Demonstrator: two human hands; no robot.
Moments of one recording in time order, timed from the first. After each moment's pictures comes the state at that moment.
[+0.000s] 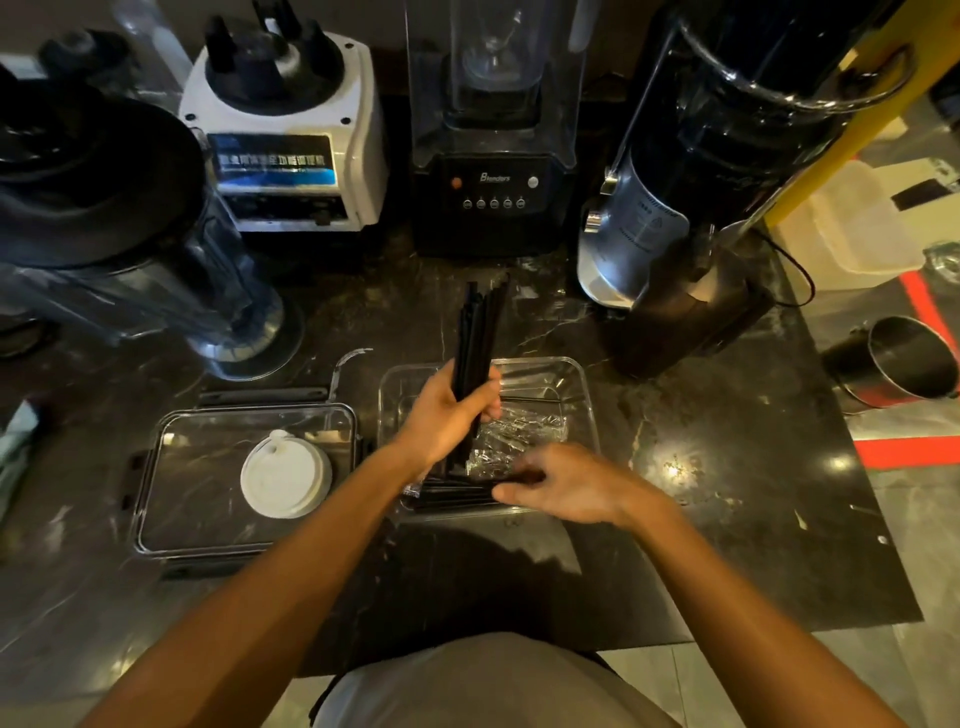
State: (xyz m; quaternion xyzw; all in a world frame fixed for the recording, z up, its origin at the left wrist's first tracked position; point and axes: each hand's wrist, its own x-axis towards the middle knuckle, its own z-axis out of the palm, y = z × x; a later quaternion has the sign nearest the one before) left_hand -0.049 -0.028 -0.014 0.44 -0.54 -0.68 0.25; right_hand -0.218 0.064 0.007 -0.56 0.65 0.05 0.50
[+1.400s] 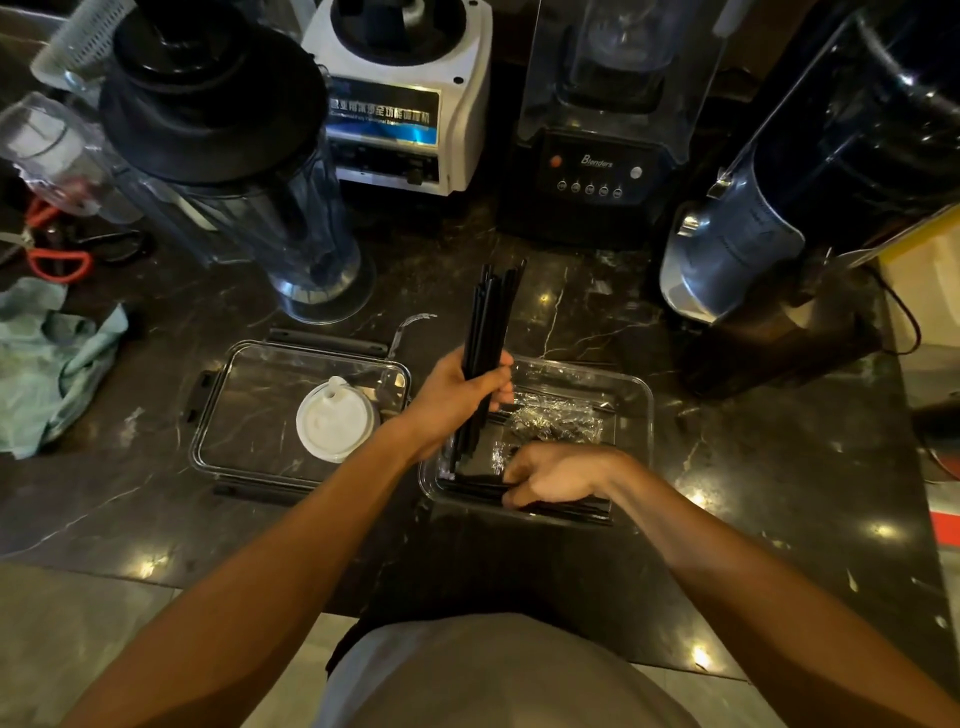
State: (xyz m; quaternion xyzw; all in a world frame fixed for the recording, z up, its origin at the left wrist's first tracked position) left_hand -0.006 -0.028 -0.015 0.50 -0.43 -0.70 0.28; right_hand -0.174 0.019 -0.031 -0.59 0.53 0.23 0.56
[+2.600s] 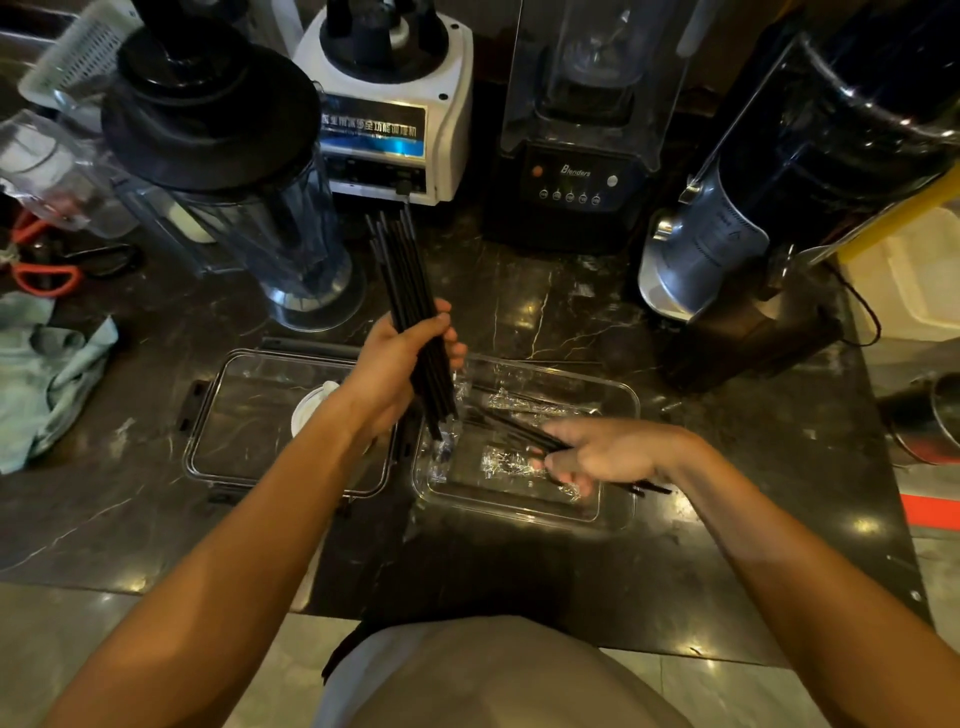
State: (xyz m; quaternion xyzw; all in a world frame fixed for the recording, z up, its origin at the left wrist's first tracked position) left_hand 0.033 -0.044 0.028 0.46 -0.31 -0.73 0.39; right_hand -0.214 0.029 0.035 -0.57 0.54 0.11 0.61
